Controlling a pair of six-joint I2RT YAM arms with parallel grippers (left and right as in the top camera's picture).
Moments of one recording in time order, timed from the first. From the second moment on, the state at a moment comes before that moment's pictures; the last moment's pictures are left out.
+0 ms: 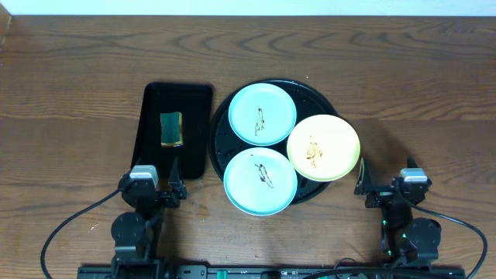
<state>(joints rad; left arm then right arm) 0.01 0.06 0.05 -0.17 0.05 -0.10 0.05 0.03 0.01 -0.07 0.02 0.06</state>
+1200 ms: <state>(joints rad) 0.01 1.10 1.00 -1.00 0.05 -0.12 0.05 1.11 0.87 -0.72 -0.13 0.02</state>
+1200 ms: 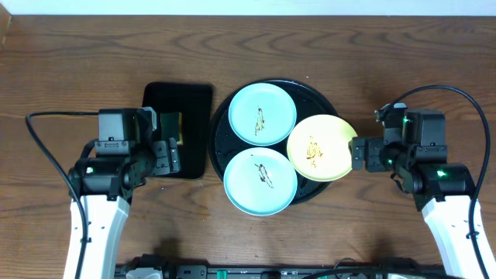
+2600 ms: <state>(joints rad) 0.01 1.87 1.16 -0.66 0.00 -0.04 0.05 1.11 0.87 -0.67 -0.09 0.08</state>
